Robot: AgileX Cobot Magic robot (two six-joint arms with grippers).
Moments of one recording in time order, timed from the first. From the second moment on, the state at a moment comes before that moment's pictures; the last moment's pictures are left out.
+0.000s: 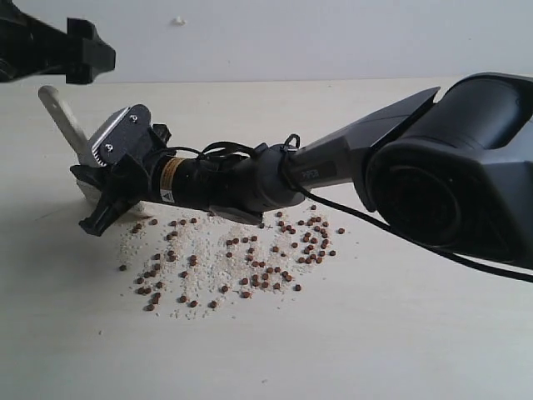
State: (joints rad) left arm -0.32 1.39 -0.95 0.02 0.24 -0.06; right arm 0.79 2.49 -1.60 -0.60 -0.69 0.31
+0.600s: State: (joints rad) left arm -0.38 1.30 -0.95 0.12 -0.04 0.03; right arm 0.50 2.25 -1.85 -1.73 -0.89 1.83
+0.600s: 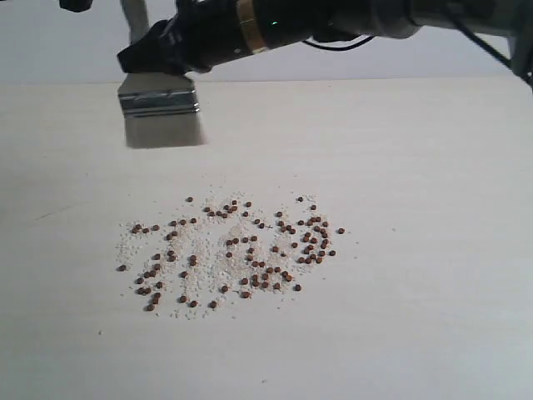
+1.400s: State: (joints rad) left arm -0.15 1.63 -1.05 1.11 -0.93 -1.09; right arm 0.27 2.25 -1.85 -1.75 -1.21 1.74
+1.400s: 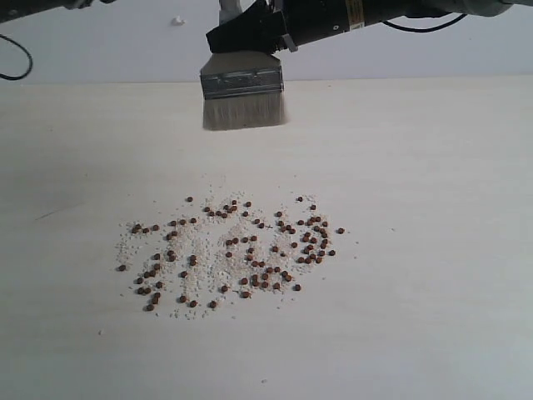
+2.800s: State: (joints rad) left arm 0.00 1.64 -1.06 1.31 -1.16 -1.29; right arm 0.50 2.25 -1.85 -1.76 -1.21 1.73
